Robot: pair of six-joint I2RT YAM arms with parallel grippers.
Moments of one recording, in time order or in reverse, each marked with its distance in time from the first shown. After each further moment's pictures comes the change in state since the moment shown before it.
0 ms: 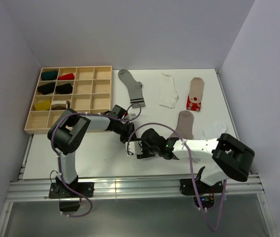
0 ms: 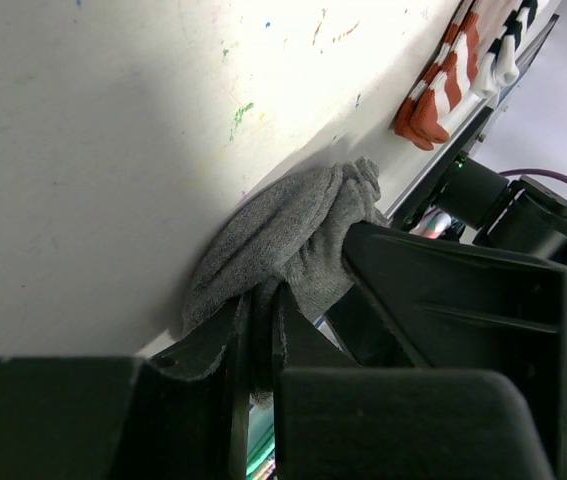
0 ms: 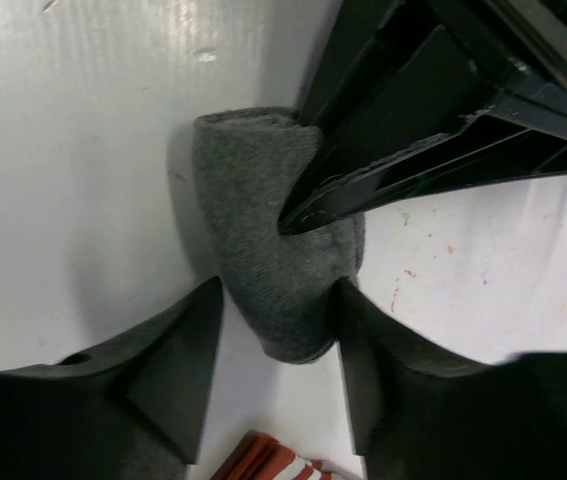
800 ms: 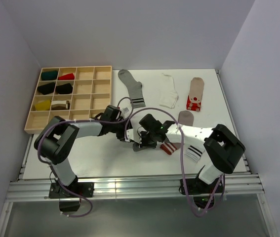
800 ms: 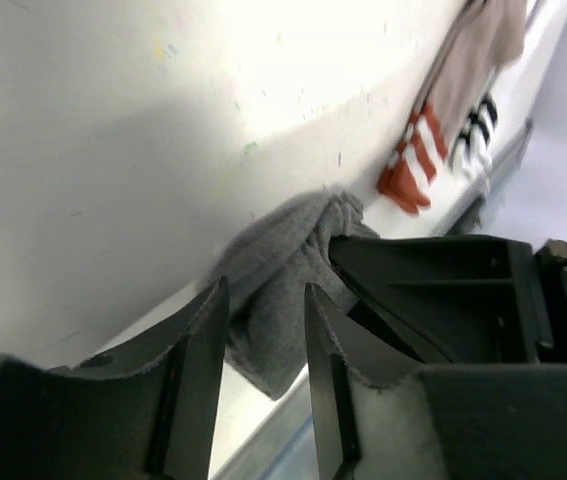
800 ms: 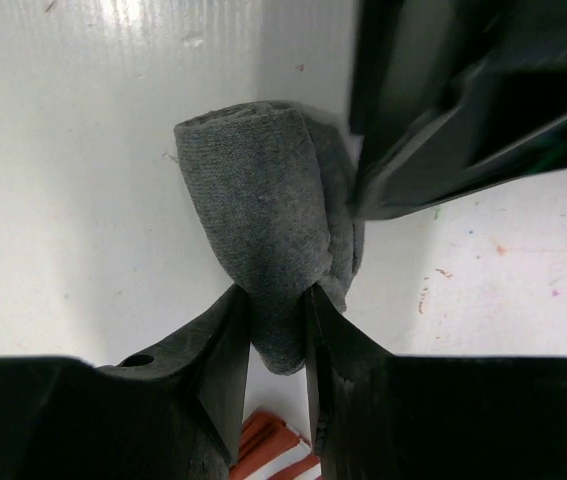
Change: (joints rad) left arm 0.022 -0.170 -0.151 0.209 -0.184 -0.089; right arm -0.157 0.143 0.269 -0.354 -0.230 0.031
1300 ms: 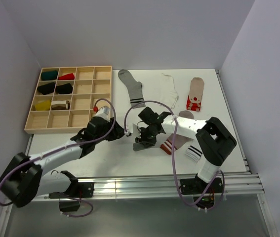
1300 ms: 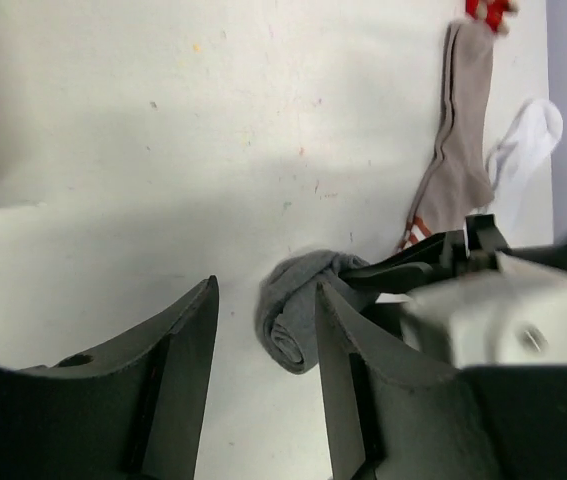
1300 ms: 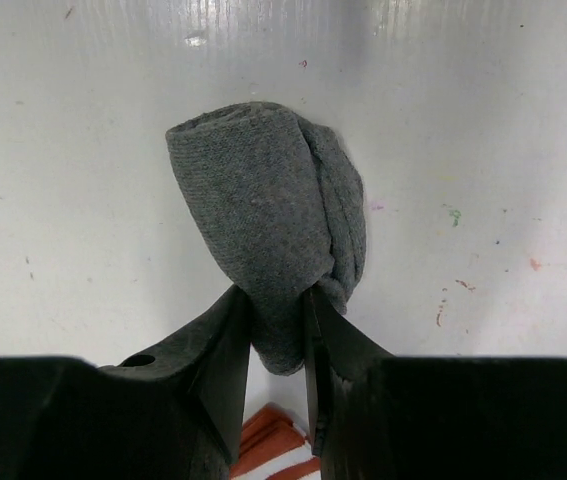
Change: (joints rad) left arm -0.047 -0.534 -0.336 0.162 -0.517 -0.033; right arm -0.081 0.118 0.150 -0.180 -0.132 -0.009
